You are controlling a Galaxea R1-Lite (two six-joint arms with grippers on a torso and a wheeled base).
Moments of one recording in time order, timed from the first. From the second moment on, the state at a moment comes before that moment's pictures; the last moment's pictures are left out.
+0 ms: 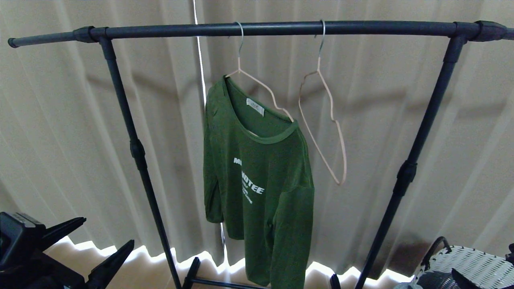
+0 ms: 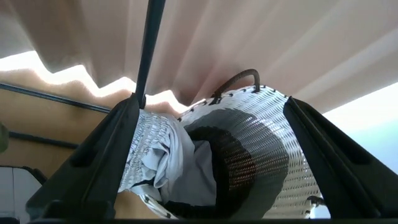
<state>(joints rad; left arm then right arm) -0.22 1.06 -0.04 -0.79 -0.02 0.24 0.05 0.99 -0.01 -0.47 -0.20 -0.22</state>
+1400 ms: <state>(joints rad) -0.26 1.01 -0.03 -0.79 -0.02 0.25 0.05 1.69 -0.15 -0.42 -0.05 -0.36</state>
